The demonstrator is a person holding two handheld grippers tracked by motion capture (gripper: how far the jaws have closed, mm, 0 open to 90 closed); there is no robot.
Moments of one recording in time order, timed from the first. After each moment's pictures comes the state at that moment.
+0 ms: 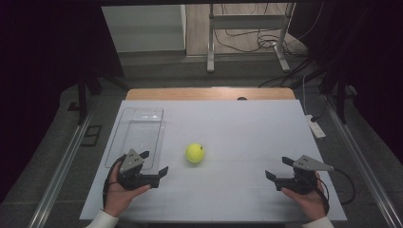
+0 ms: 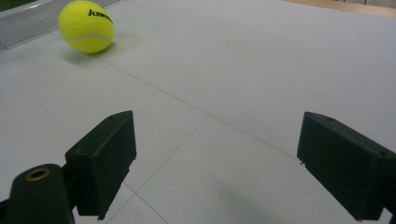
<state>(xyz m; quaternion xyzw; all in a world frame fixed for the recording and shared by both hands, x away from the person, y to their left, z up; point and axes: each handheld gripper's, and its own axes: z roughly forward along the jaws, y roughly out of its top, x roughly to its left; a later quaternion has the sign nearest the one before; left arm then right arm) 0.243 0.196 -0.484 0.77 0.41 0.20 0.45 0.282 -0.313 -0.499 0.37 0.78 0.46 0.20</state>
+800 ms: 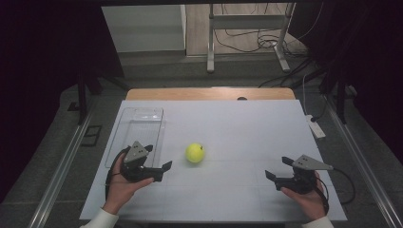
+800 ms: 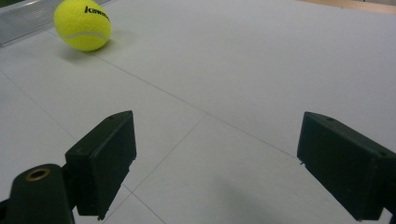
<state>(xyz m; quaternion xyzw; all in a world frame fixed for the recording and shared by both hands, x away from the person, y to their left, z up) 0.259 0.184 -0.465 0.78 0.40 0.18 0.44 0.284 -0.313 -0.500 0.37 0.78 0.46 0.20</state>
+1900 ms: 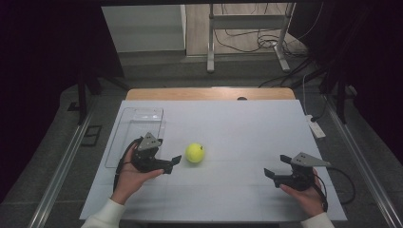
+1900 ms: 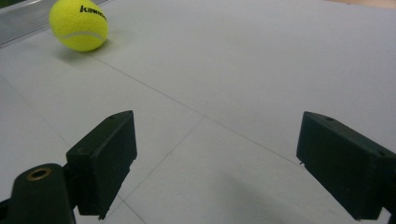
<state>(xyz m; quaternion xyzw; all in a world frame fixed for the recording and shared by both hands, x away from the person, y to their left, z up) 0.285 0.160 -0.455 0.81 0.39 0.16 0.42 0.294 -0.312 -0.504 0.37 0.78 0.46 0.19</state>
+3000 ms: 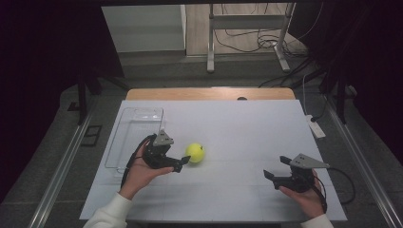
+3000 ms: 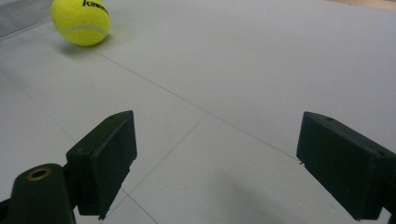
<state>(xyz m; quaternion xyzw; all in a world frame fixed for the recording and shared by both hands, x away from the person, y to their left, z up) 0.302 0.135 -0.456 0.83 0.37 0.14 0.39 0.289 -0.309 -0.503 0.37 0.79 0.45 0.19</state>
